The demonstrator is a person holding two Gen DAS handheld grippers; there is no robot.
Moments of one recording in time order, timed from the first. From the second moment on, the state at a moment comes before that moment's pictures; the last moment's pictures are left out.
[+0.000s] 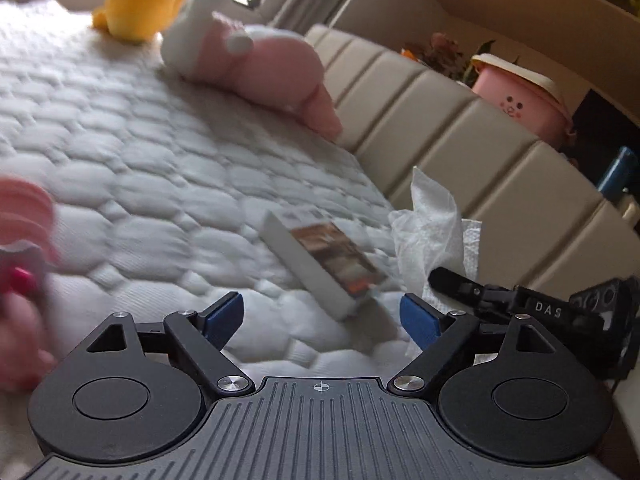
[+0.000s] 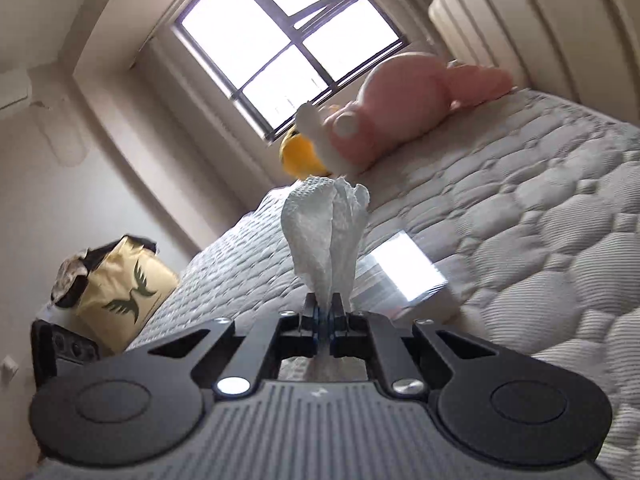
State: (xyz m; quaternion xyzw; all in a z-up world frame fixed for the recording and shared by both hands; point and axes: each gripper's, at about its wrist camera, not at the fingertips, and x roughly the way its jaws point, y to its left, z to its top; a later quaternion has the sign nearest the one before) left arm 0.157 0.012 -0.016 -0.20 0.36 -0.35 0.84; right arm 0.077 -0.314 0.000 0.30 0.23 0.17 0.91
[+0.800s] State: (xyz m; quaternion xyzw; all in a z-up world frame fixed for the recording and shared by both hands) left arm 0.241 -0.043 -0.100 -0.37 0.44 -0.38 0.72; right arm 0.171 -0.317 -0.067 0.24 0.35 0.18 0.89
